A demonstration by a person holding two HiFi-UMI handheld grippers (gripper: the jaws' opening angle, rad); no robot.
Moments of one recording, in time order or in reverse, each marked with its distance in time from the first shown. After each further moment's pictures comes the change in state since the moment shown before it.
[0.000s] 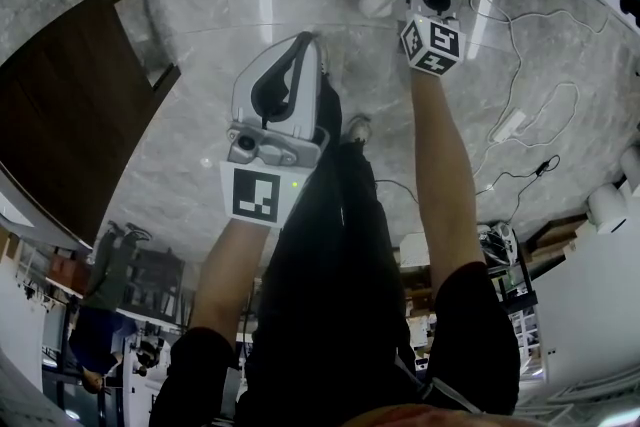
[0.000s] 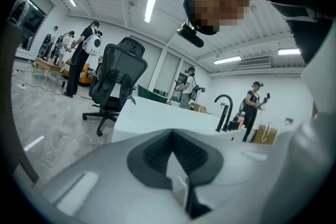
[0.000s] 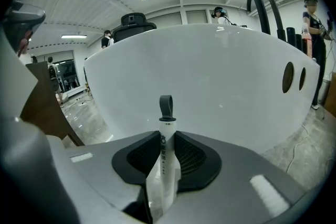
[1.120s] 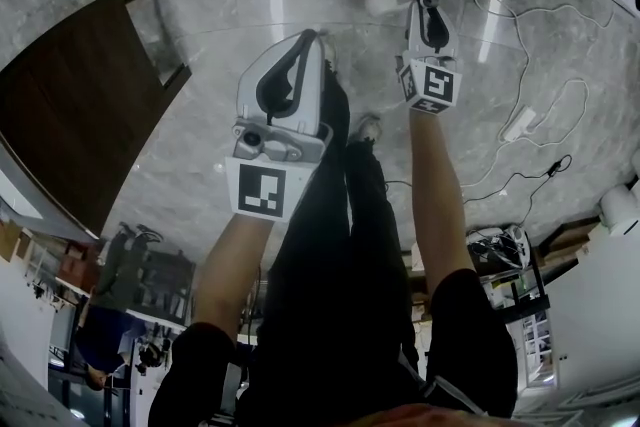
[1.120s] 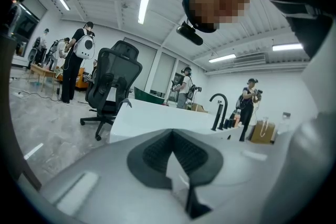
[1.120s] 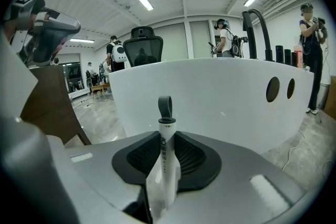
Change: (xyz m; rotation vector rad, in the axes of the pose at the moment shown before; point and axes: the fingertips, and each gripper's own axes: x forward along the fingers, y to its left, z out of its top) left arm -0.012 -0.020 0.010 0.056 0.000 -0.020; right arm -0.088 0.022 -0.004 -0.028 -0.092 0.019
